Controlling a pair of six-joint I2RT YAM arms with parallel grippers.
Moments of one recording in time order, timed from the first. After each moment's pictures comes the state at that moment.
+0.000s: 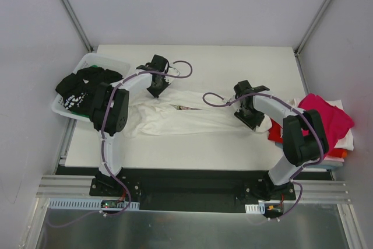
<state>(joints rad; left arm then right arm) -0.35 2.06 1.53 -0.62 -0.01 0.45 0.37 1.65 1.07 -0.92 0.25 -0.44</state>
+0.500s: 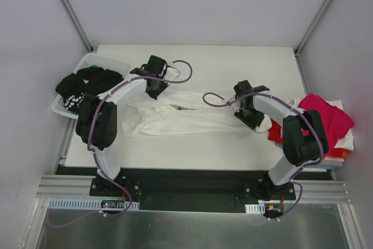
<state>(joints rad) -0.39 1.83 1.39 -0.63 -0.02 0.45 0.37 1.65 1.07 -0.92 0.25 -0.44</state>
